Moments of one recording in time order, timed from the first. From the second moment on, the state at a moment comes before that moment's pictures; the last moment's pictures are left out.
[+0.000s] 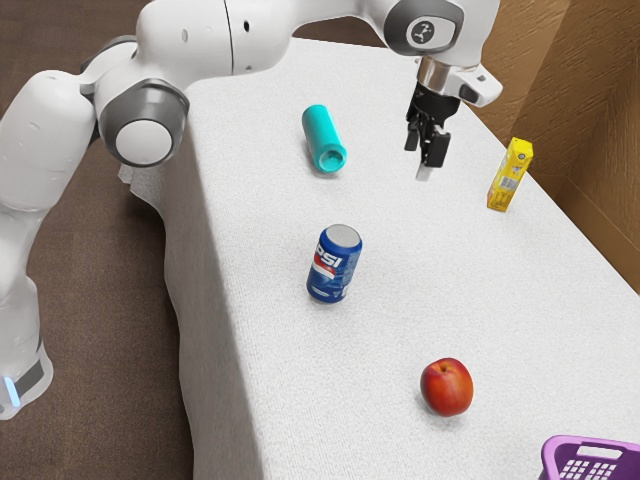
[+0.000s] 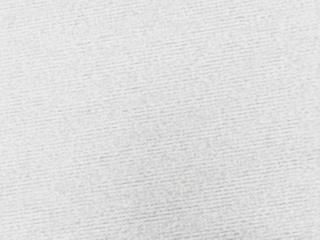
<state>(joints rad) -0.15 0.41 0.20 -0.96 -0.05 1.43 0.17</state>
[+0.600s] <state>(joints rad) -0.16 0.42 -0.01 -0.99 -0.05 1.43 0.22</state>
